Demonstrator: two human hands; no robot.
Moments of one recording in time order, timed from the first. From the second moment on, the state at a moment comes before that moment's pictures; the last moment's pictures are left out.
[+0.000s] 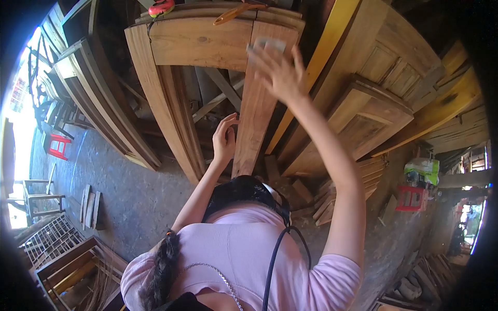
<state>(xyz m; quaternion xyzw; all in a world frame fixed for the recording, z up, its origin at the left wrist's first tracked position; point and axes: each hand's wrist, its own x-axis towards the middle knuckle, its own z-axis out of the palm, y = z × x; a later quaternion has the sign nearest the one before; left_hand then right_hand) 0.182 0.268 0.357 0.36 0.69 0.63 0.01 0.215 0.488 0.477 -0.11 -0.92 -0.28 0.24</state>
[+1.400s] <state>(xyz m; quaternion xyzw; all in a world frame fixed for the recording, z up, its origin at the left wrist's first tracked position) 0.172 0.266 0.311 0.36 0.79 0.50 0.04 0.256 0.531 0.426 0.08 -0.91 -0.32 0.23</state>
